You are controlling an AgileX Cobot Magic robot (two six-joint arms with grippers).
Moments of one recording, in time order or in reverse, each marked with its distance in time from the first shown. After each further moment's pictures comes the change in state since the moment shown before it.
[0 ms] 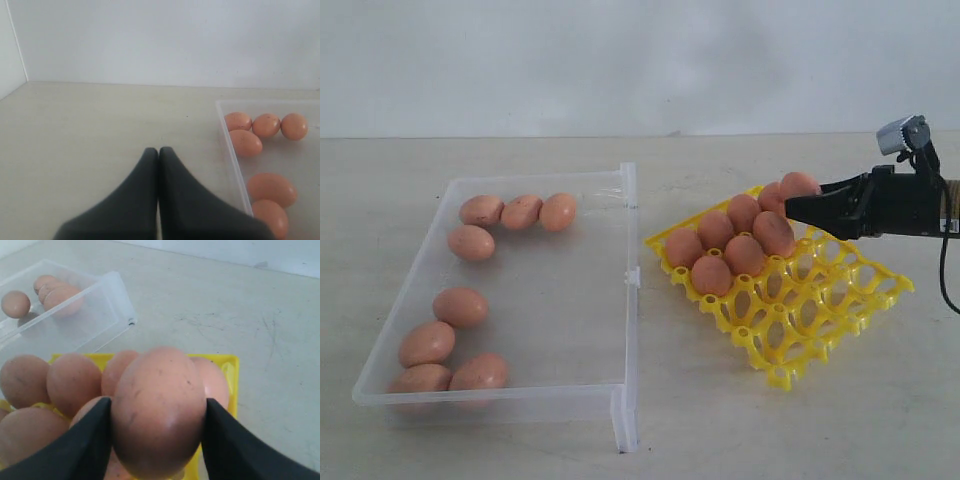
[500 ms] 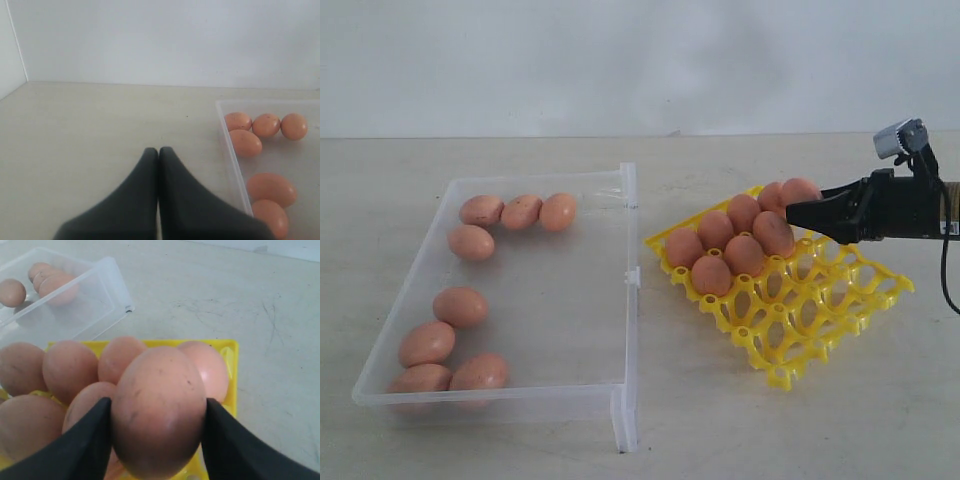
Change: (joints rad) left arm 0.000 0.000 0.000 0.000 0.000 0.000; right arm 0.000 0.000 -0.002 -0.031 0.029 0.026
